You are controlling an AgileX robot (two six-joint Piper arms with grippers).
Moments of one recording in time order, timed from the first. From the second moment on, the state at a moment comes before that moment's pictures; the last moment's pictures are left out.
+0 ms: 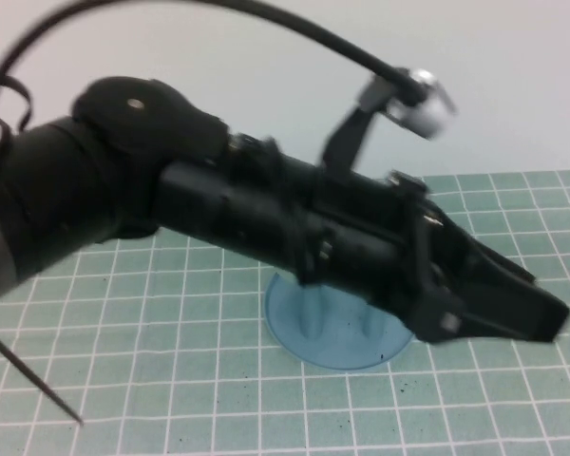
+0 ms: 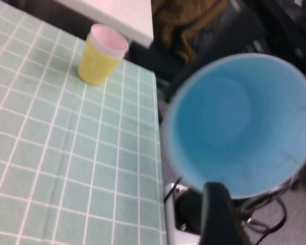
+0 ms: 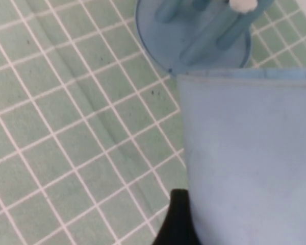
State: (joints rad) right arm 0.49 0.80 -0.89 0.08 1.02 -0.65; left arm -0.69 1.57 -1.33 -1.36 1.11 1.03
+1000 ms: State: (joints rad) right arm 0.49 0.92 -0.89 0.07 1.01 -0.60; left arm -0.82 1.70 -1.33 -1.42 0.96 0.98
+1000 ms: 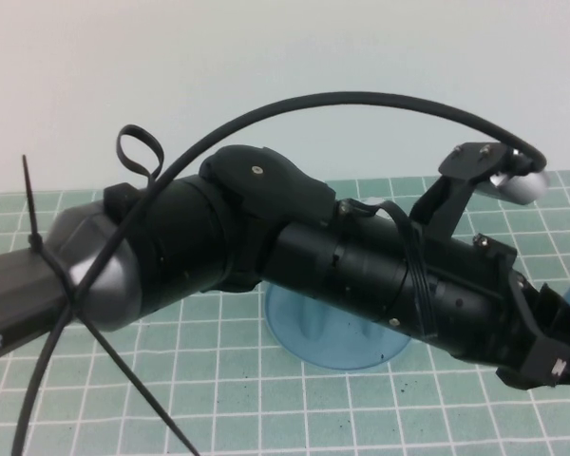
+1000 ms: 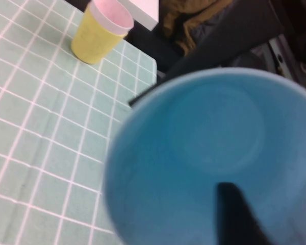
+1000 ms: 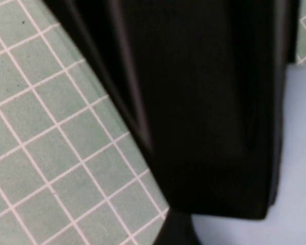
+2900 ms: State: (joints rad) right arm 0.49 0.42 -0.23 1.10 0.15 0.00; left arm -0.68 1.73 -1.34 -1.73 0.72 0.83
